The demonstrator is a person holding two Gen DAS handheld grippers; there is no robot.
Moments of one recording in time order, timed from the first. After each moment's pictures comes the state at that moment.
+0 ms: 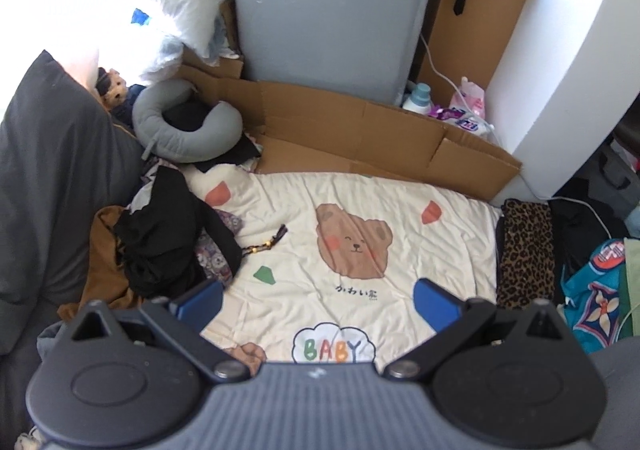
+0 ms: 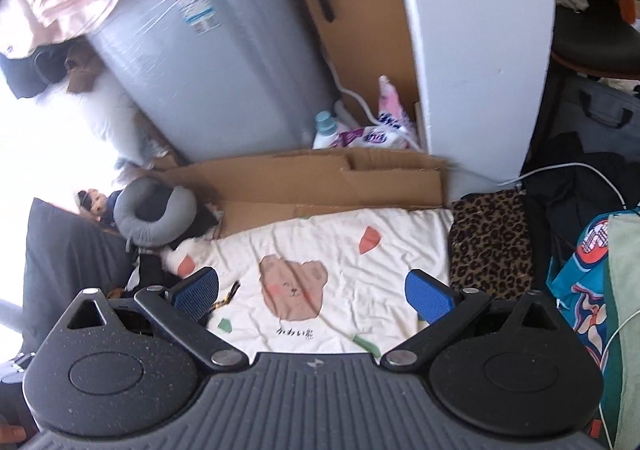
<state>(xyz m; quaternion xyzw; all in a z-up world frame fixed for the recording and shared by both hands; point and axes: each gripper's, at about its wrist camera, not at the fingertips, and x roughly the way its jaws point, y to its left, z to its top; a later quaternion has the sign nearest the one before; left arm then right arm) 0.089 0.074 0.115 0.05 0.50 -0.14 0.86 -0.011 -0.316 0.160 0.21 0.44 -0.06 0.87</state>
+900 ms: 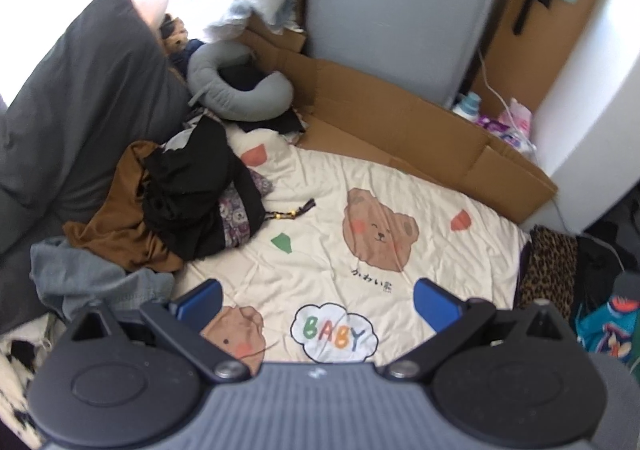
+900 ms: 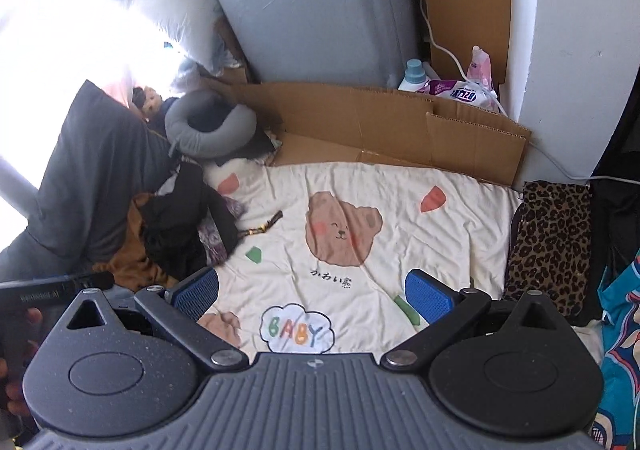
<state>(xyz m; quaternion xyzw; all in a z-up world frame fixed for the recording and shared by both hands) 0.037 0.086 0.059 -0.02 0.49 -0.05 0.87 -0.051 -0.208 0.076 0.13 0.46 0.05 0.88</state>
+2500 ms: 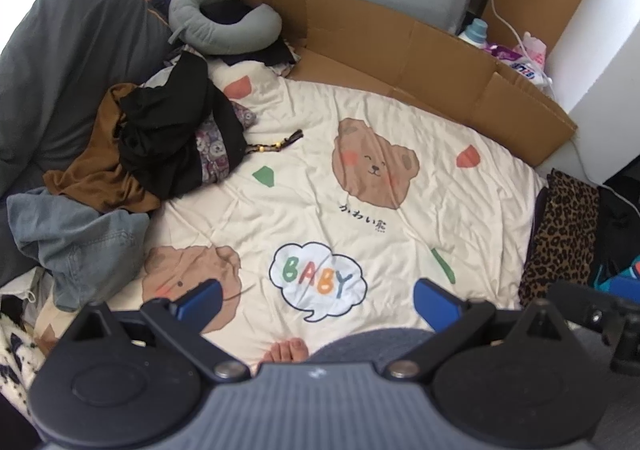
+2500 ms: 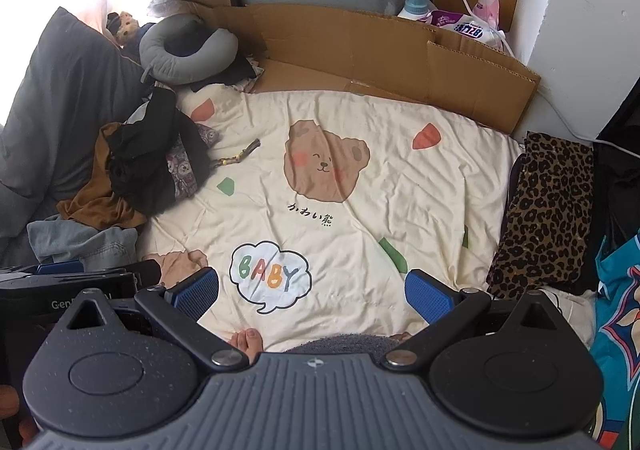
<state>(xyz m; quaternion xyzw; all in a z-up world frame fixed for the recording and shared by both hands) 0.023 0.008 -0.007 0.03 0.56 -0.03 0.83 -0.040 -0.192 0.005 0.10 0.54 0.04 0.83</state>
